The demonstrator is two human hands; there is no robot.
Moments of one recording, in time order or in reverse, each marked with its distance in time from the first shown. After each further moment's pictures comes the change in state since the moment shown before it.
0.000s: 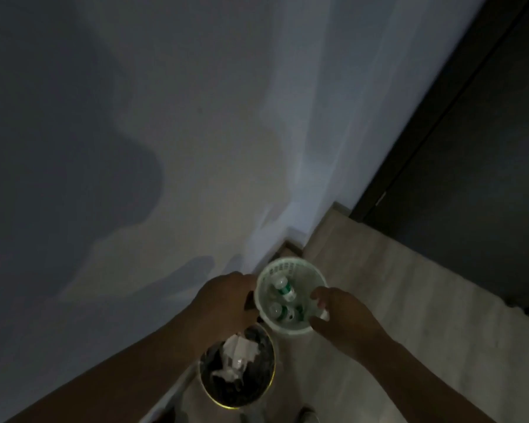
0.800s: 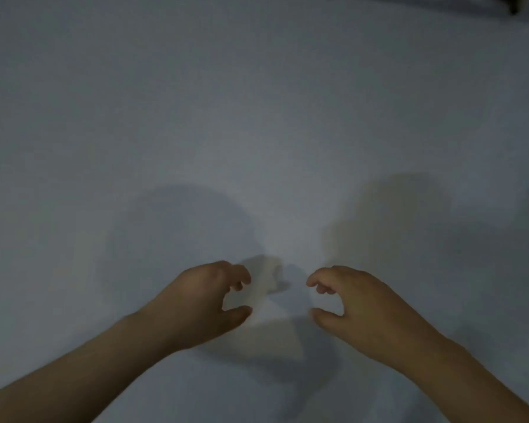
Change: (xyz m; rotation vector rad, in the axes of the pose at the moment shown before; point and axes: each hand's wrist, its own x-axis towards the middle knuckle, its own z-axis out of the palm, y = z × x) left_hand -0.265 0.155 -0.249 0.162 0.868 -0.436; right_hand -0.152 -0.189 -0.337 -0.326 0.309 -1.124
